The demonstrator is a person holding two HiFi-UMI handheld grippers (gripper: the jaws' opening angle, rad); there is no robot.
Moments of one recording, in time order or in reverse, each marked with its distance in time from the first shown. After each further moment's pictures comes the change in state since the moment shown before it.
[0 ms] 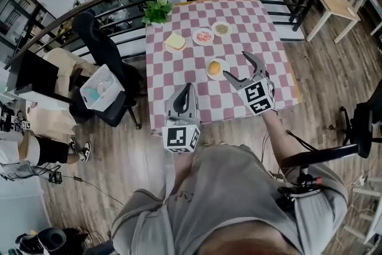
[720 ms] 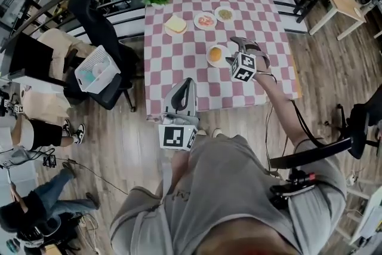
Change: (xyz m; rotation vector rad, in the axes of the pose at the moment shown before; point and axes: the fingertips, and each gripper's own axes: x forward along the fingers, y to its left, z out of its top) left arm -0.015 0.000 -0.001 0.000 -0.010 -0.012; right arm 0.131 0.016 -0.153 -0.592 0.399 0.258
